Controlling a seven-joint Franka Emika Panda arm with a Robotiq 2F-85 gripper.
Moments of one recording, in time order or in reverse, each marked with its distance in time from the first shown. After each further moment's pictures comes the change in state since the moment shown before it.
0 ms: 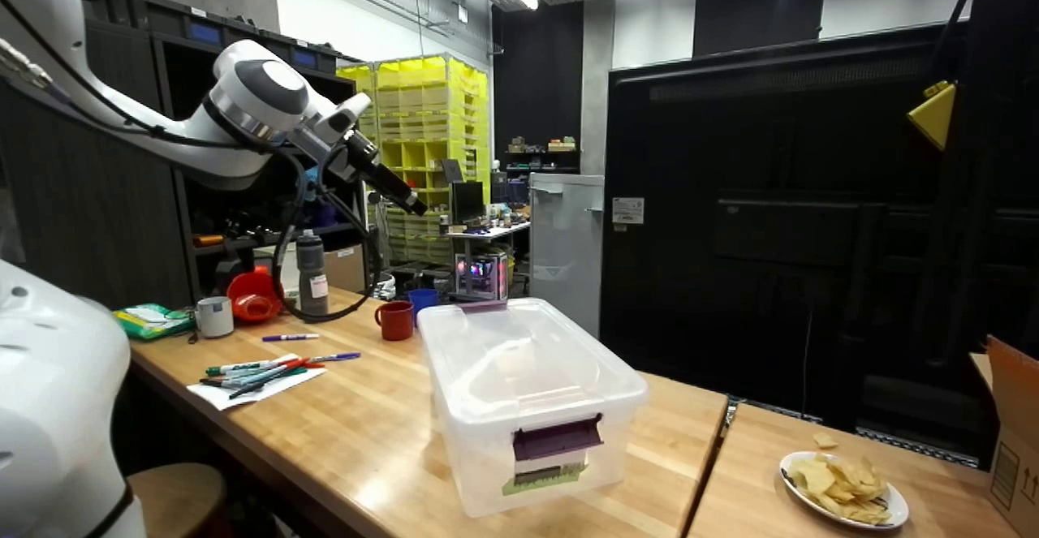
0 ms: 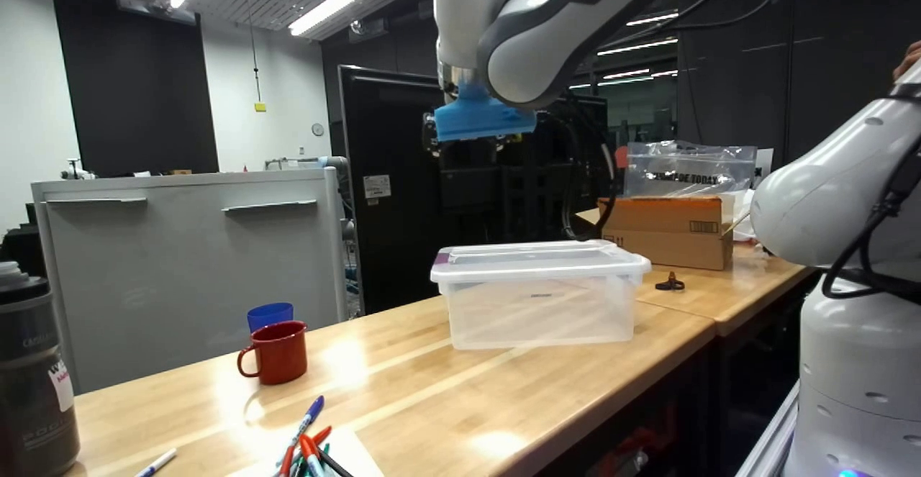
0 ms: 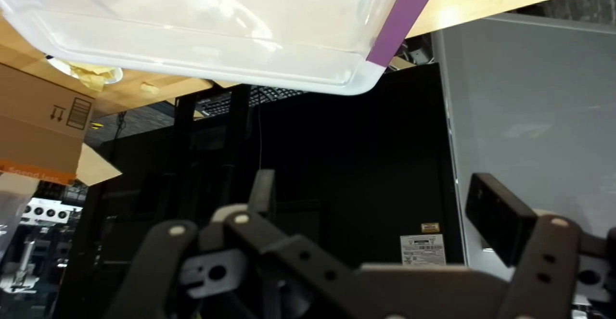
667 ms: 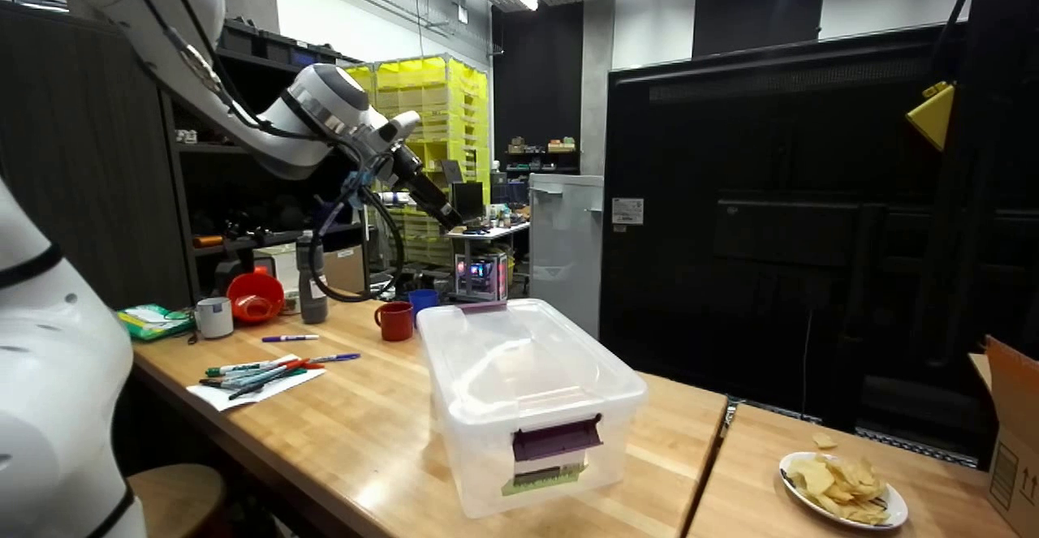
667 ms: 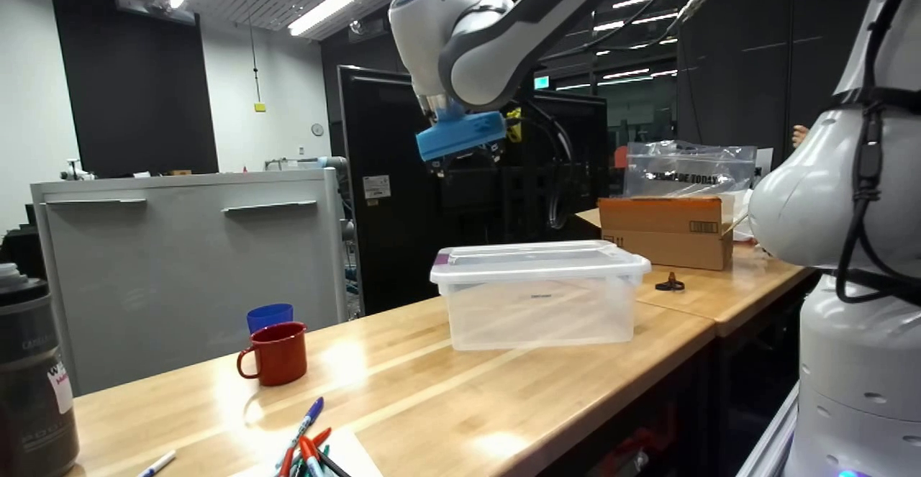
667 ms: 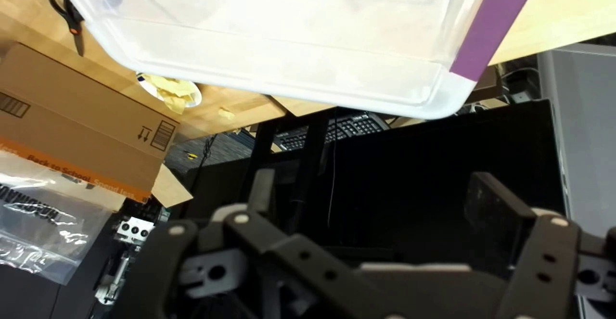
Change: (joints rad) arm -0.006 0.377 -0.005 0.273 -0.270 -0.339 0.171
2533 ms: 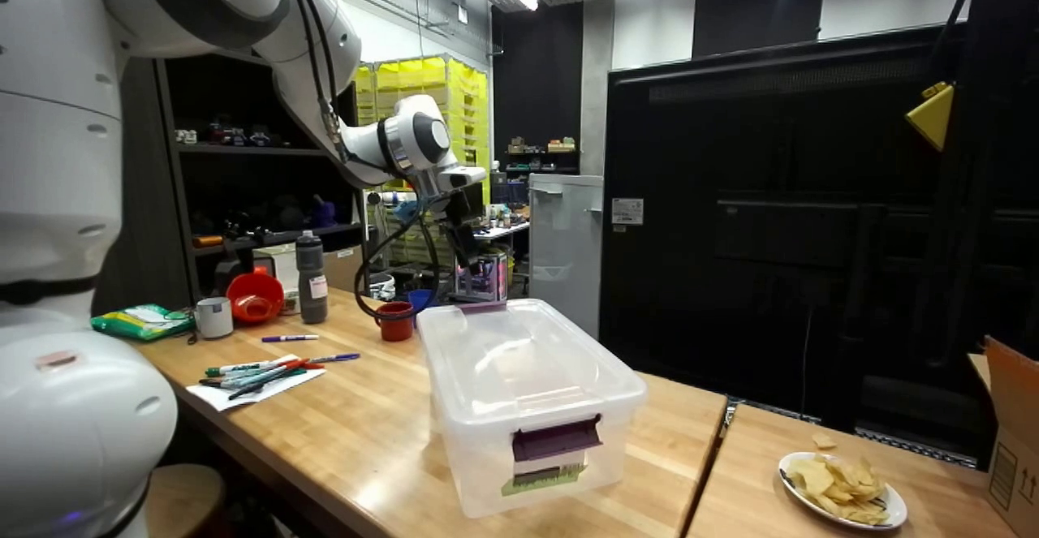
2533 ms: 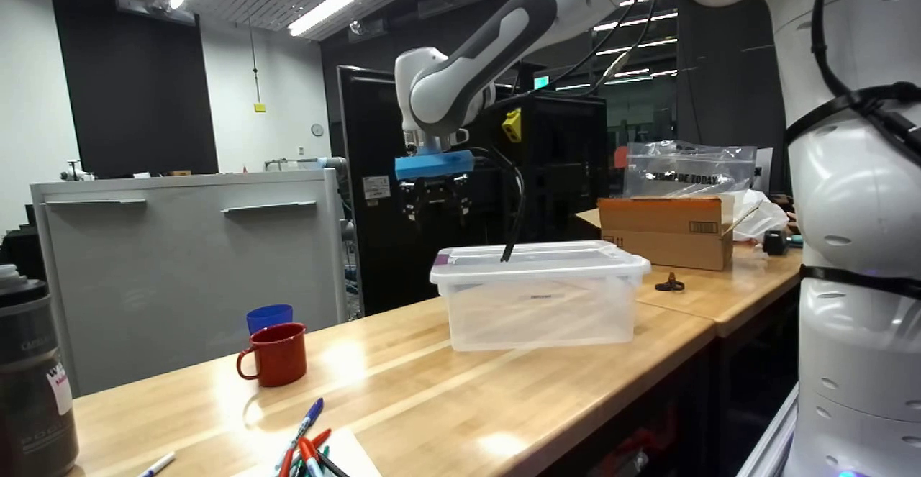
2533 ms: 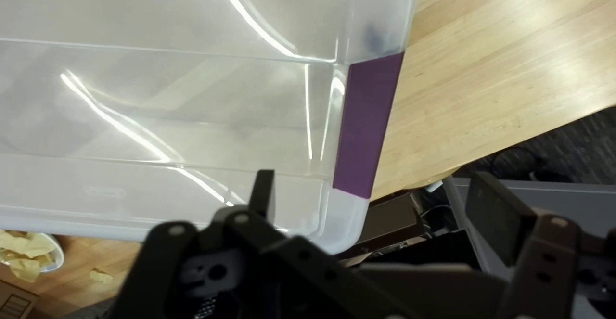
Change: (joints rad) arm 0.505 0.399 -0.588 0.253 0.307 0.076 -0.237
